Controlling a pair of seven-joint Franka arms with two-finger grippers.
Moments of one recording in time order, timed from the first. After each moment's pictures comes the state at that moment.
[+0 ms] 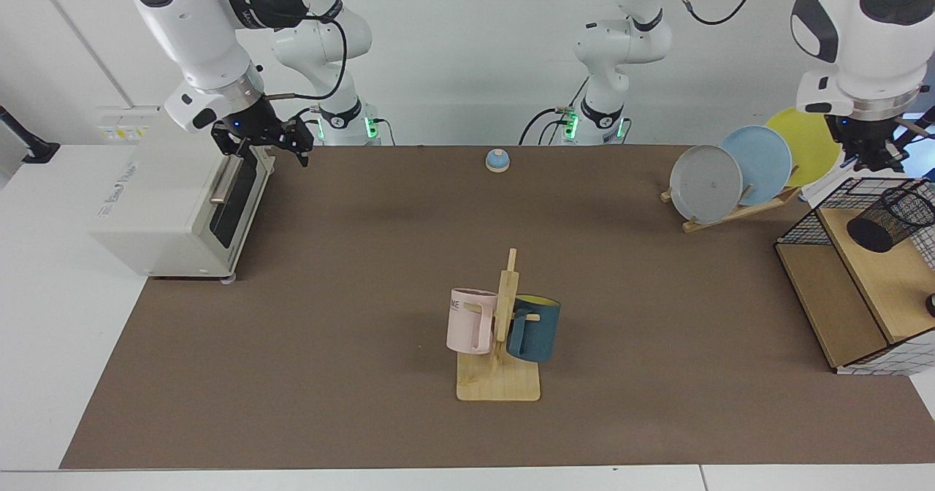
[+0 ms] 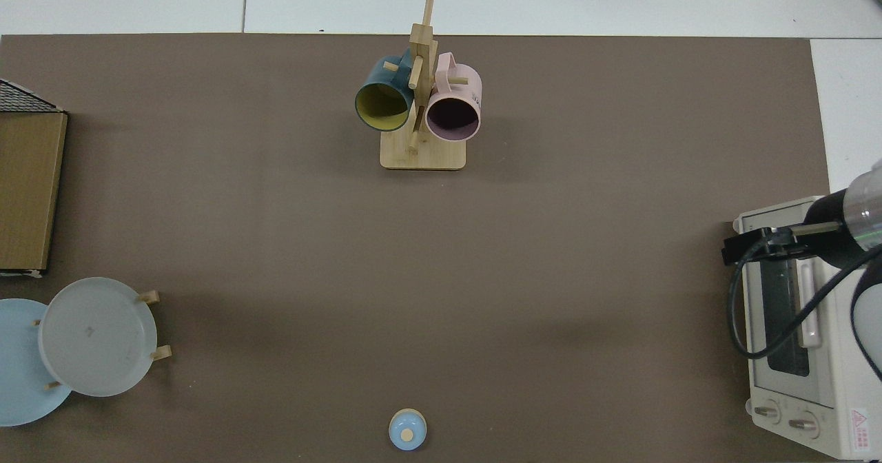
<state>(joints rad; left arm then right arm) 0.00 0.07 0.21 -1.57 0.58 1.73 1.54 0.25 -0.11 -0.24 -1.79 -0.01 1.57 -0.03</state>
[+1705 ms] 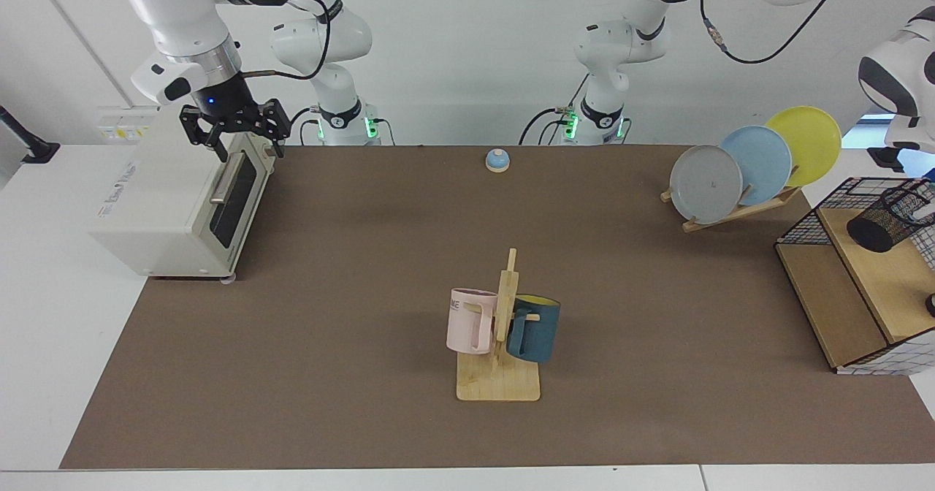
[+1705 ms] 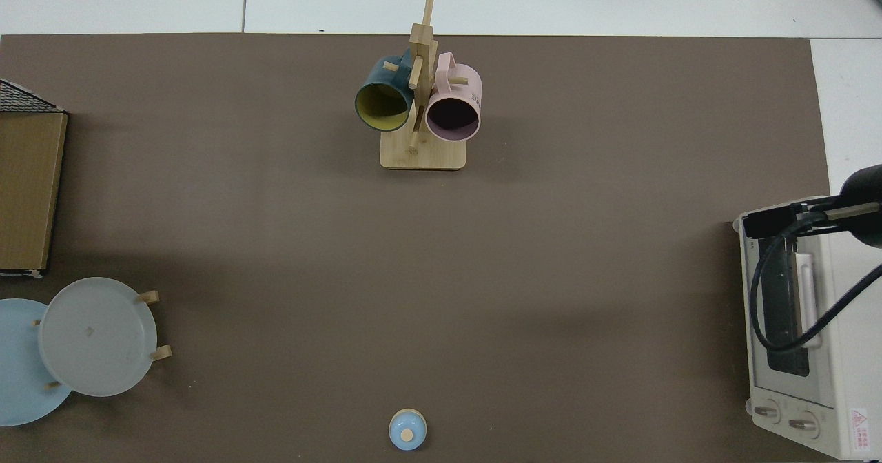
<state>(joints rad) 0.09 0.31 0.31 -1.43 0.70 1.97 1.73 0.19 -0.10 -0.18 -1.72 -0.02 1.63 -0.08</state>
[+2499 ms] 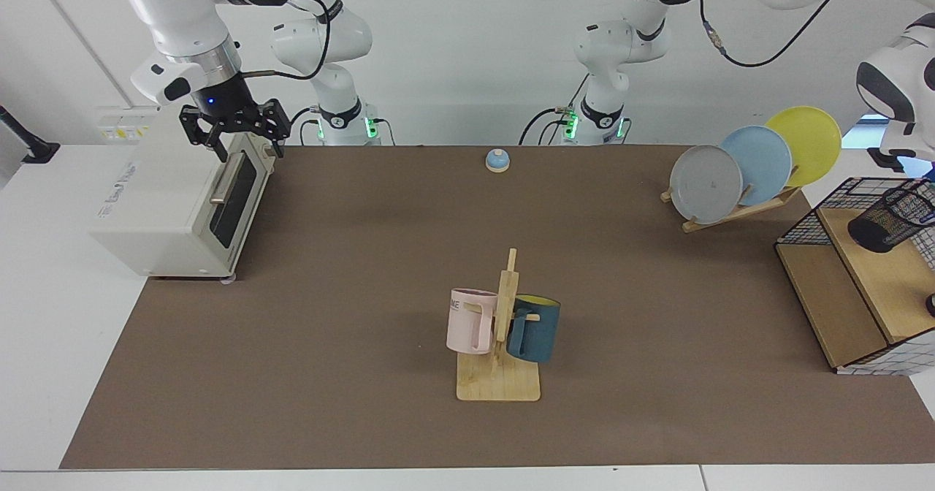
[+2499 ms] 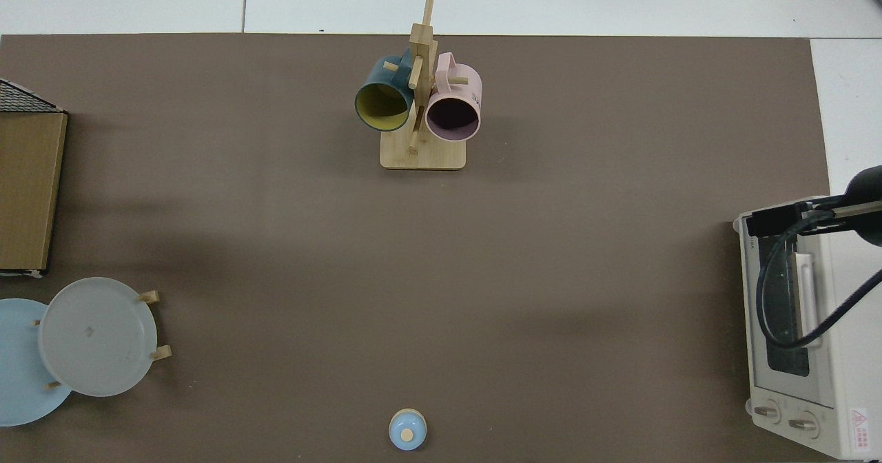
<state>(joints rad) 0.03 0.31 0.28 -1.42 0.49 1.94 1.61 0.19 -0.10 -0.19 -1.72 -0.01 1.63 -0.08</state>
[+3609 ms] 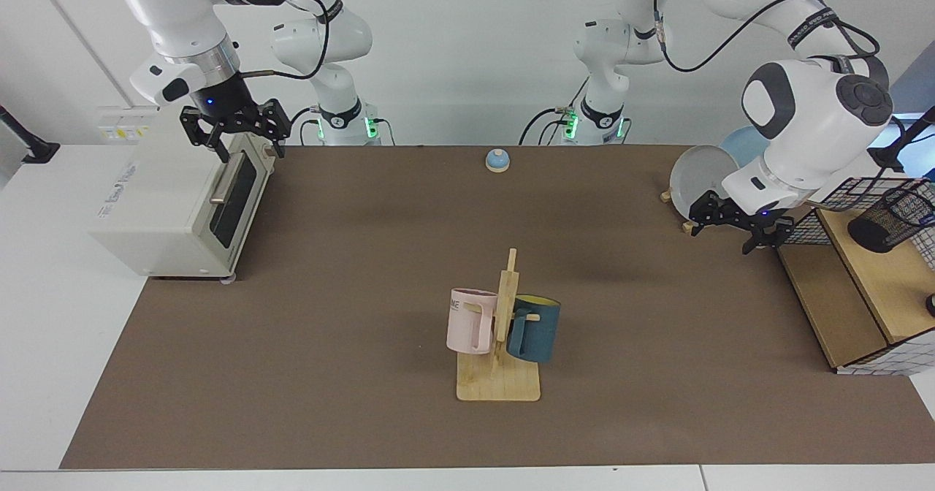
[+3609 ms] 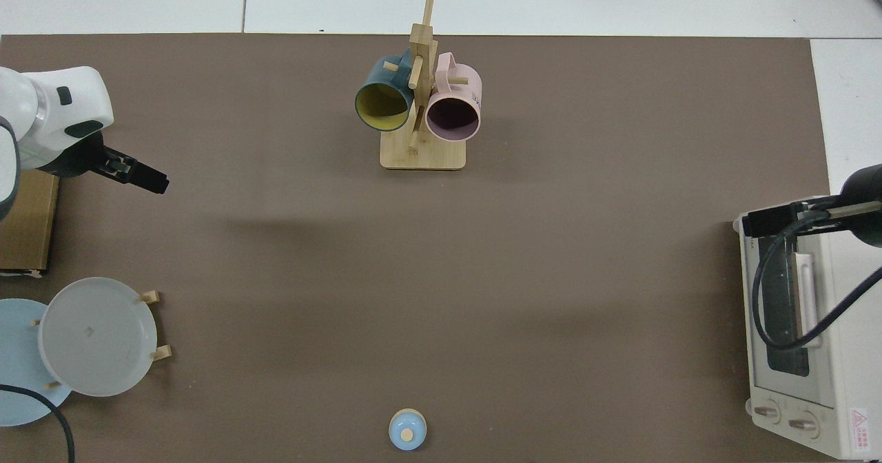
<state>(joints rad) -0.09 0.25 0.13 -1.57 -0.07 1.76 0.45 0.19 -0.10 -0.18 -1.72 0.00 1.63 -0.08</state>
